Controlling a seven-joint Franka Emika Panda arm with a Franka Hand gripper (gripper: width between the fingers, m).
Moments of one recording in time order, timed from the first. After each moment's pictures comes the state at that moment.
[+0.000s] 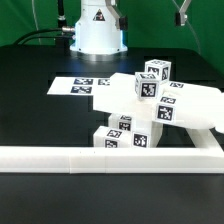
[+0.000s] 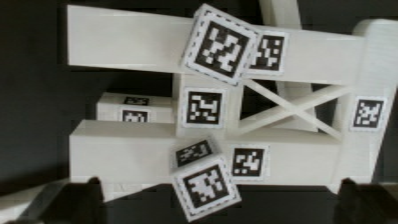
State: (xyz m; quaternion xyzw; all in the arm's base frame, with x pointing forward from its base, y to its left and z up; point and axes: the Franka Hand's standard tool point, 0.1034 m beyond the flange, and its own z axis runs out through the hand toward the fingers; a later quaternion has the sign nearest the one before) arm 0.605 0.052 0.178 -0.99 0.09 -0.02 0.07
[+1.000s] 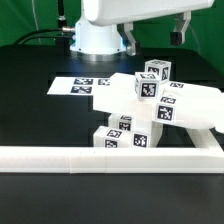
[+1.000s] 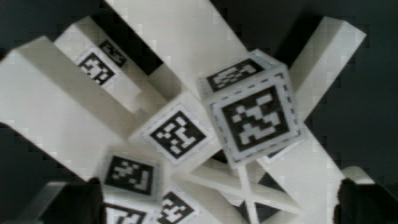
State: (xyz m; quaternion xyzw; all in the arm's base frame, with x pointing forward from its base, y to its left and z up) arm 0.589 0.068 0.150 -0.96 -0.27 -0.06 0.04
